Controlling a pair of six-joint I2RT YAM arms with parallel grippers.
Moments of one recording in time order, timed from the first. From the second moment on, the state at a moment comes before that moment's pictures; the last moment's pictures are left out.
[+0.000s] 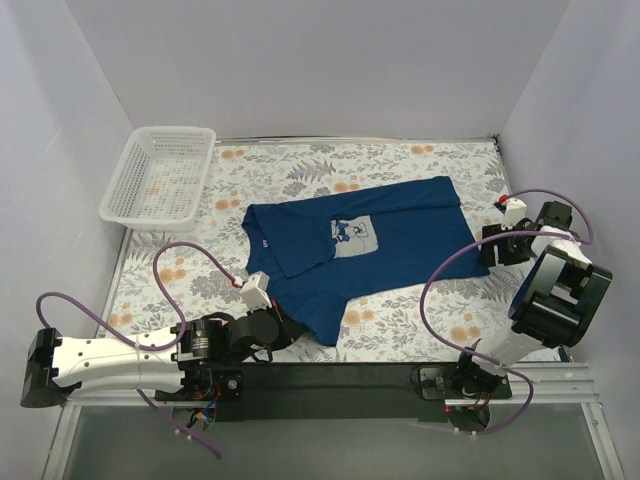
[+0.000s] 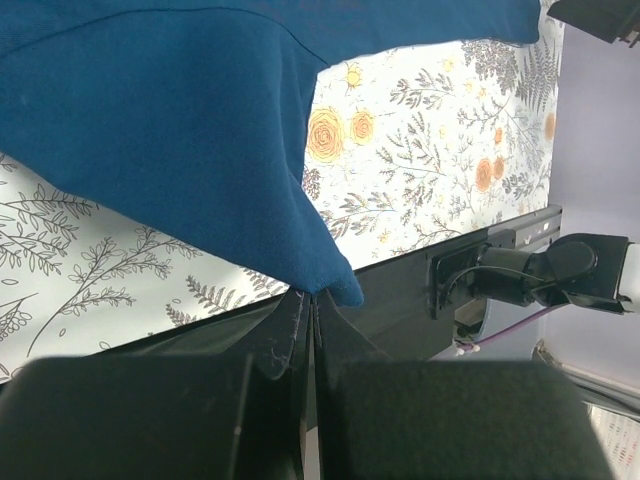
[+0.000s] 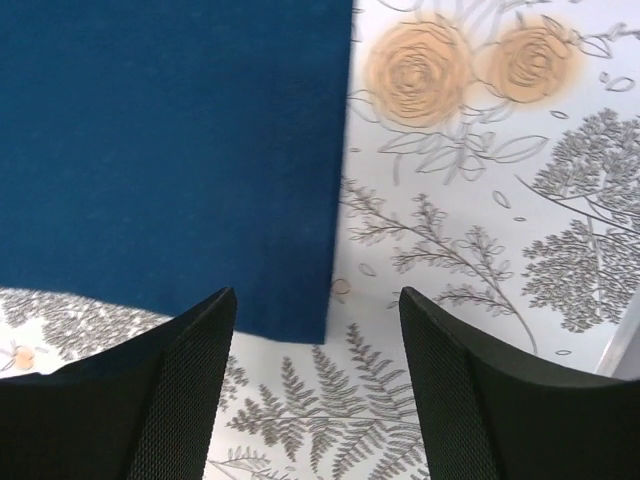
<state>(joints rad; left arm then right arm) -1.38 0.73 0.48 -0.44 -0.51 -1.36 -0.49 1.58 0.95 -0.52 -0.50 -0.64</state>
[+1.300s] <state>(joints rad) -1.38 0.73 0.51 -0.43 -0.52 -1.36 -0.51 1.68 0.94 -0.54 -0.56 -0.58</state>
